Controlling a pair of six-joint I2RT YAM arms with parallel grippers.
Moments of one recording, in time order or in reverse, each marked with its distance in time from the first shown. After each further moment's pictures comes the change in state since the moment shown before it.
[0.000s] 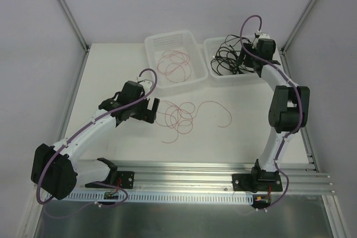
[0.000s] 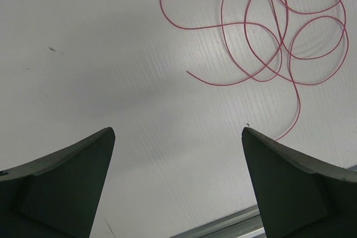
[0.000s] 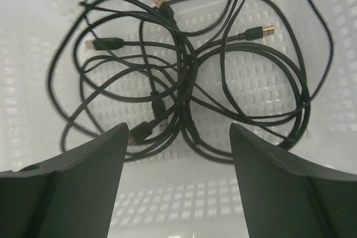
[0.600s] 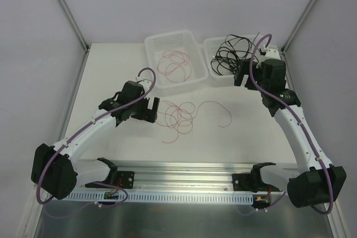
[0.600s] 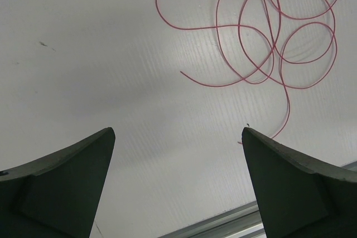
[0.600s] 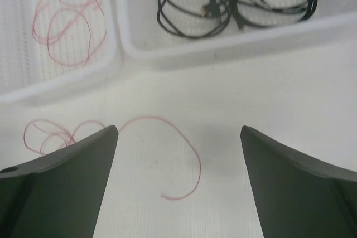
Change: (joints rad) left arm 0.000 0.000 0.000 0.000 0.011 -0.050; right arm 0.180 -0.845 -0.421 -0.312 0.095 0.058
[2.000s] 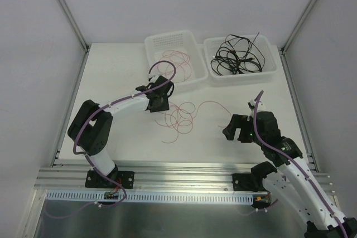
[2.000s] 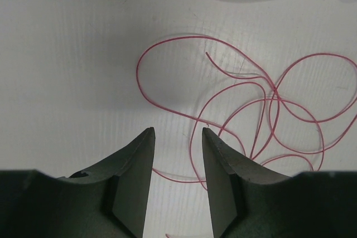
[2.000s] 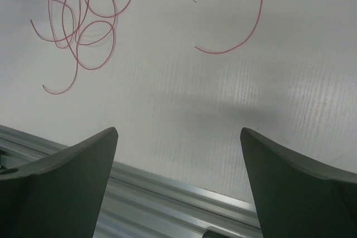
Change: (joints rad) left arm -0.140 0.499 0.249 0.079 -0.288 -0.490; right arm 0.266 -0.615 -0.554 -0.318 -0.058 0.228
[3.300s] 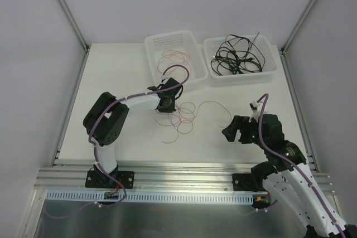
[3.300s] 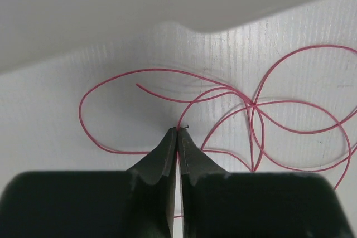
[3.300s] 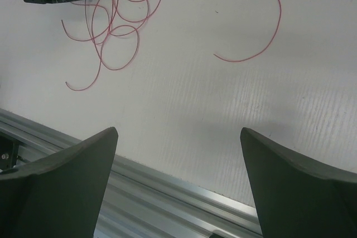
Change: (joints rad) left arm -0.050 0.196 0.082 0.069 0.043 0.105; right arm 0.000 -0.076 -0.002 0.010 -0.058 -0.014
